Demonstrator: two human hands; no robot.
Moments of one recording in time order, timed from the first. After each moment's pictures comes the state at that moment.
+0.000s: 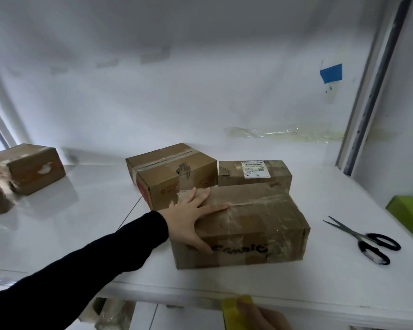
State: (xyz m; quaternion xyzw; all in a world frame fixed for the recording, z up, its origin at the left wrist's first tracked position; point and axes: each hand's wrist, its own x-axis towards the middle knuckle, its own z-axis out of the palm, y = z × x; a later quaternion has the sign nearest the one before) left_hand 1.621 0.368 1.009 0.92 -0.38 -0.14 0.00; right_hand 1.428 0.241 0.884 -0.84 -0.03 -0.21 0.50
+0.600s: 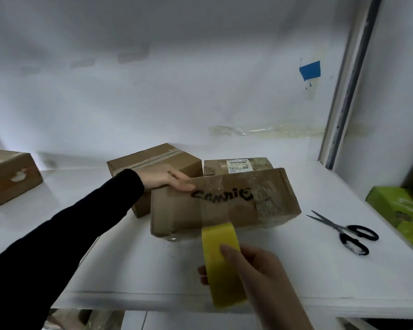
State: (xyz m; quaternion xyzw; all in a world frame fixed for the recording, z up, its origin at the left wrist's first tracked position) left_hand 1.668 0.371 1.075 0.84 -0.31 -0.28 0.34; right_hand 1.437 0.216 1.020 -0.63 0.06 0.01 0.78
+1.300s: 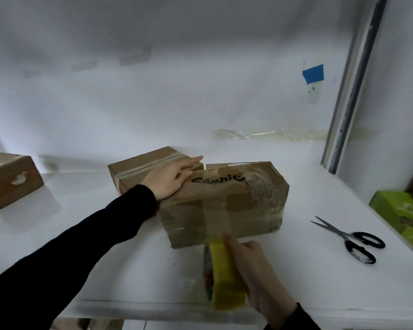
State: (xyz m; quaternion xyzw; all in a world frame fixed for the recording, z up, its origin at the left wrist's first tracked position) left_hand 1.675 0.354 1.055 0.91 -0.33 0.07 0.24; right_hand 1.469 0.212 1.005 -0.62 0.18 0.08 0.76
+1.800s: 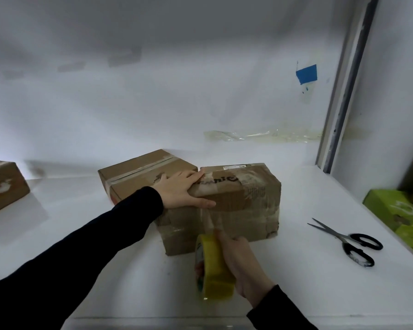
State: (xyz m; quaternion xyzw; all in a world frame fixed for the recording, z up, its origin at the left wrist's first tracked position) left_hand 1.684 0.326 1.051 0.95 -0.32 -0.07 0.02; right_hand 1.522 0.217 0.992 -0.57 0.22 0.07 0.79
